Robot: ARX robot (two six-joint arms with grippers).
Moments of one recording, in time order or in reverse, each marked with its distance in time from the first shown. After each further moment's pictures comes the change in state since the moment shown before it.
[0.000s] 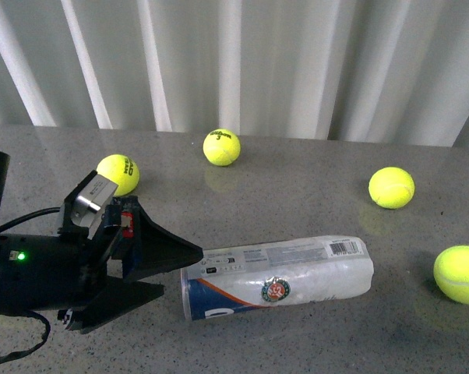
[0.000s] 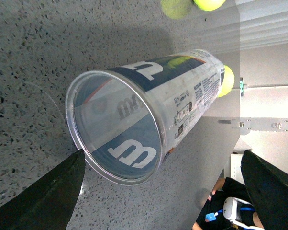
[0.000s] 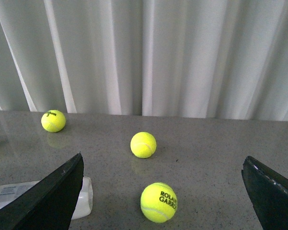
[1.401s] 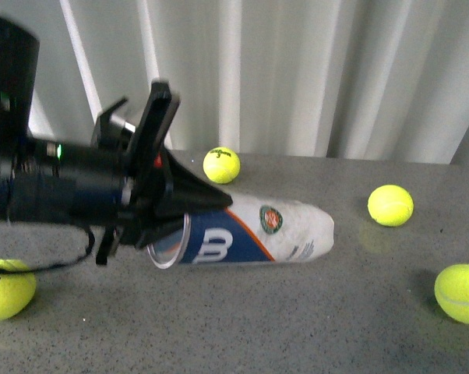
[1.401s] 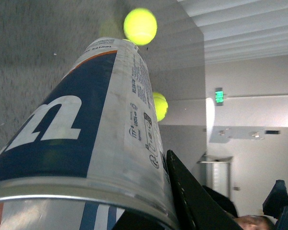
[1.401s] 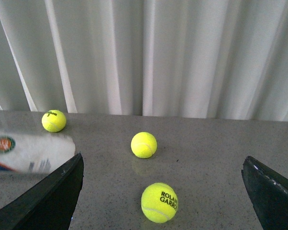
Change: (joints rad) left arm -0.109 -0.277 0.212 -0.315 -0.075 -0.194; right arm 0.000 0.000 0.000 0.000 0.000 0.000
